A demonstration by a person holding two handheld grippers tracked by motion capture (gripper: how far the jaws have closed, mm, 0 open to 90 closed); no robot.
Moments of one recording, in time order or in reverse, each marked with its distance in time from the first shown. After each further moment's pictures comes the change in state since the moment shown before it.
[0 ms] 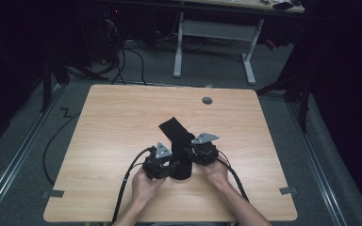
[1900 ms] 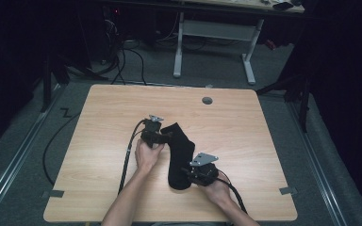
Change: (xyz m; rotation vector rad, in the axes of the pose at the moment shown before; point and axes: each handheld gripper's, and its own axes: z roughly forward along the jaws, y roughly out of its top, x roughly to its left) left arm 0.092 0.045 0.056 0.037 0.181 -0.245; right arm 0.037 -0.041 -0.013 0.009 0.050 -0.081
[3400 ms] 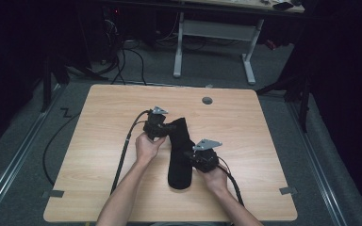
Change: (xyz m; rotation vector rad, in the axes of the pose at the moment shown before) left arm -0.009 0.027 -0.027 -0.053 -0.238 0.135; right arm -0.028 0.029 0.006 -0.043 0.005 0.136
